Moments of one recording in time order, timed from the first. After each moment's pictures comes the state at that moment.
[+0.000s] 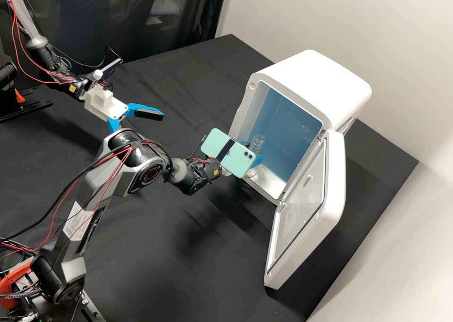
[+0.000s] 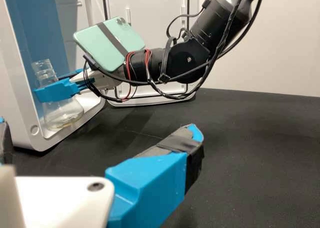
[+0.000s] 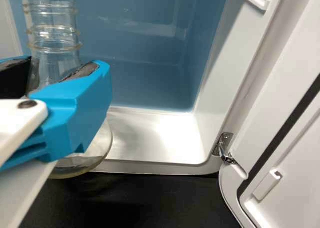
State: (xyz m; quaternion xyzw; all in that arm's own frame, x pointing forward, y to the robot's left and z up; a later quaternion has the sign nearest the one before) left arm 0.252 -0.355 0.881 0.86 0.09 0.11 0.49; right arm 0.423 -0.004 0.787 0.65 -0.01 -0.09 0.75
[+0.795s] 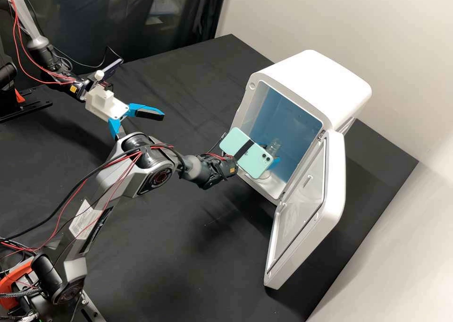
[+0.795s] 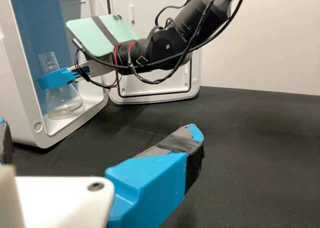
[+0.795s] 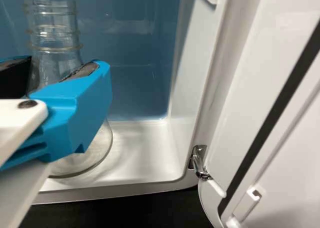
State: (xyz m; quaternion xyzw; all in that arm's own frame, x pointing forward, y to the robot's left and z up) left arm 0.251 -0.351 0.881 0.86 0.10 0.12 0.49; right arm 0.463 -0.013 0.808 0.69 -0.05 -0.10 0.72
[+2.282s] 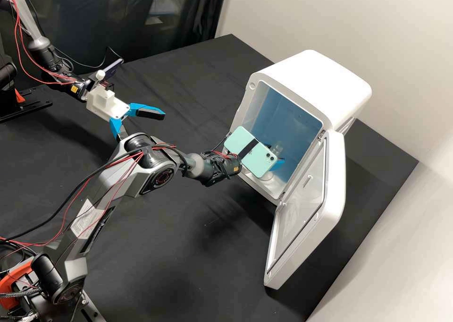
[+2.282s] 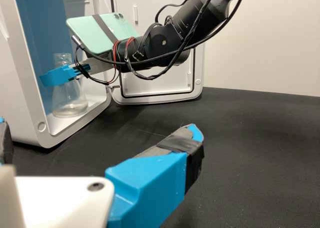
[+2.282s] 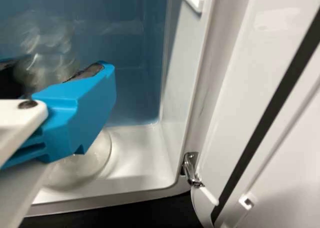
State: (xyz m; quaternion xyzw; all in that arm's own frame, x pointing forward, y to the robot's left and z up) left arm 0.250 -0.348 0.882 0.86 0.10 0.12 0.49; right arm 0.473 -0.013 0.813 0.69 -0.07 -0.10 0.72
